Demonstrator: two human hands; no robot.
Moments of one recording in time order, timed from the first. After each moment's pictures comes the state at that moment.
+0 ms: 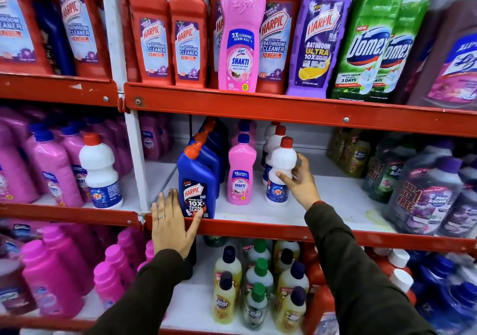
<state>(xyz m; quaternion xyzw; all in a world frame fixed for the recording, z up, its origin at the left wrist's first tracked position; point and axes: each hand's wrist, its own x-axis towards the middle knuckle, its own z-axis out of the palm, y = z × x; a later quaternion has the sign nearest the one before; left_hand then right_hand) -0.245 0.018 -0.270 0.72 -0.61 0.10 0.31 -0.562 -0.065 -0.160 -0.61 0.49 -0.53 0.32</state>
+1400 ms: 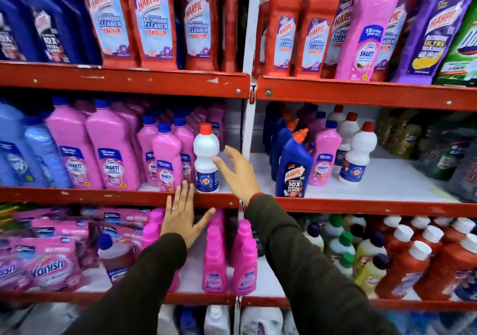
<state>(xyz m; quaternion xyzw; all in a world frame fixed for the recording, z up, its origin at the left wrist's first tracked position) 0.016 0.072 -0.272 0.66 -0.70 0.00 0.27 -0.153 0.046 -0.150 -0.70 0.45 -0.46 0.31</state>
